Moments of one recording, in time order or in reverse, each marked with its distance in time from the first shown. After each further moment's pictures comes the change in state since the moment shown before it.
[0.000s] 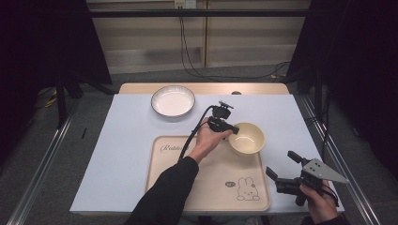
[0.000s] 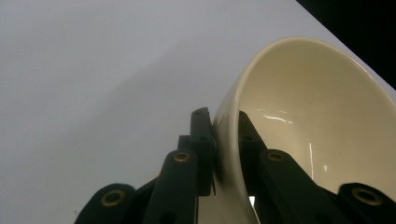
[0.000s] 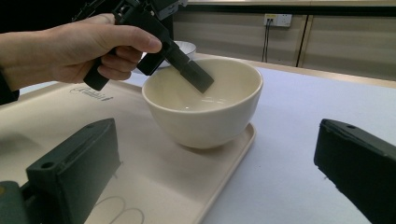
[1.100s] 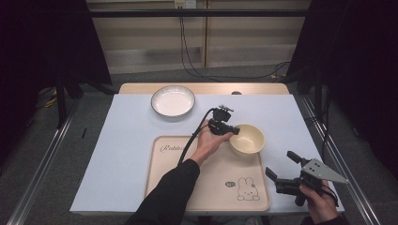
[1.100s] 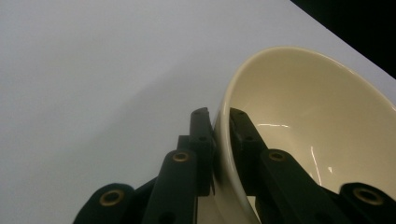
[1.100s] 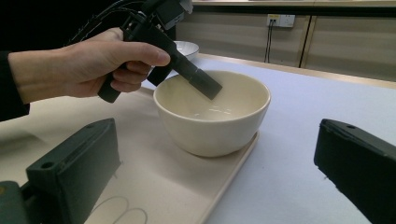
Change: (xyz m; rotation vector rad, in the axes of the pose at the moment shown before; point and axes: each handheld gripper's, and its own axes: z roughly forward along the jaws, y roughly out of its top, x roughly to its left) left arm 0.001 -0.010 0.011 -0.089 0.009 0.049; right arm 0.000 0.000 0.000 -0.003 0.007 -0.012
